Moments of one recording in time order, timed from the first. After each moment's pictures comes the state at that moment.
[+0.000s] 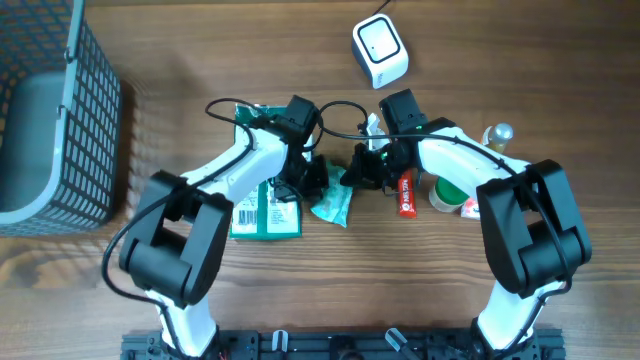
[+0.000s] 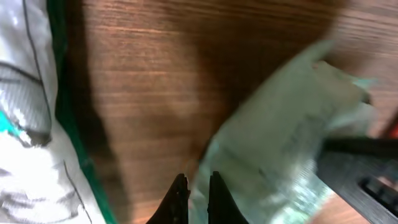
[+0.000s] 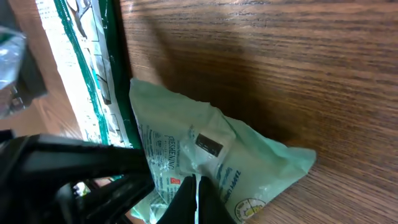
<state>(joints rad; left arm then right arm) -0.47 1.93 1.21 -0.78 0.33 -0.59 0.37 1.94 1.13 -0.51 -0.69 0.47</state>
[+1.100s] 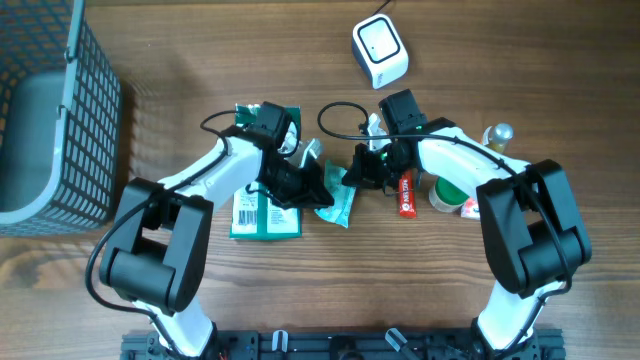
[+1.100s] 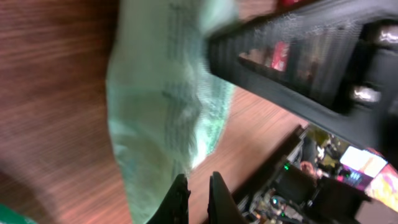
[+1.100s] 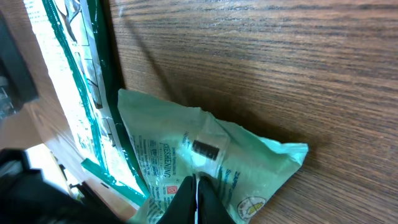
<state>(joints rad) -0.36 1.87 1.07 -0.68 0.78 -0.34 0.37 1.94 1.13 -0.51 -0.66 0.47</state>
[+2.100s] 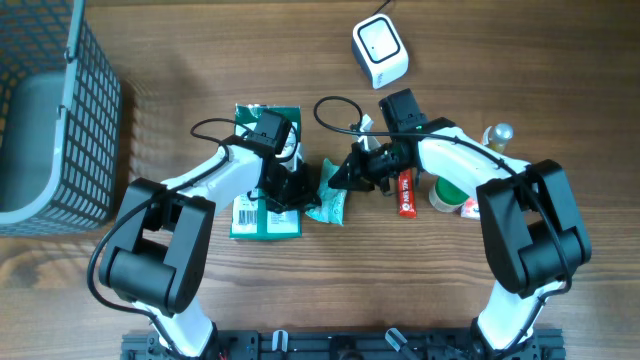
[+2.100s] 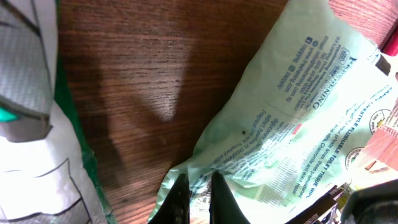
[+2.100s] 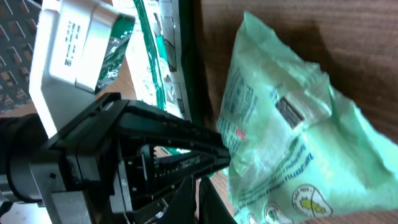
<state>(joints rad) -0.37 1.87 1.01 -0.59 0.55 -0.54 0.37 1.94 1.13 -0.51 -0.91 0.50</state>
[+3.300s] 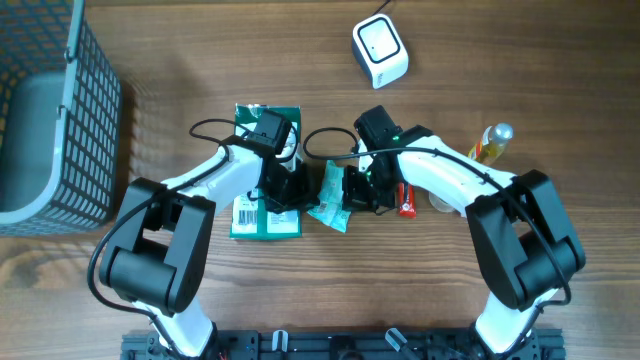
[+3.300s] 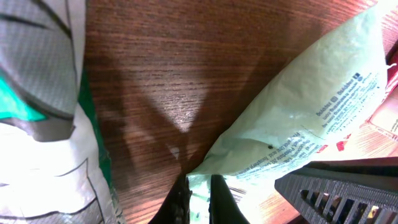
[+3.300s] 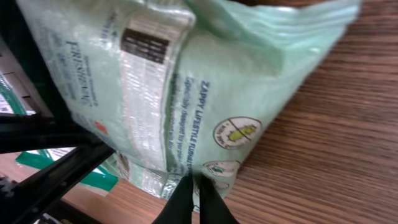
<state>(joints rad) -0.37 1.87 1.01 -0.59 0.54 -0.56 0.50 1.92 1.14 -0.72 -0.47 0.58</state>
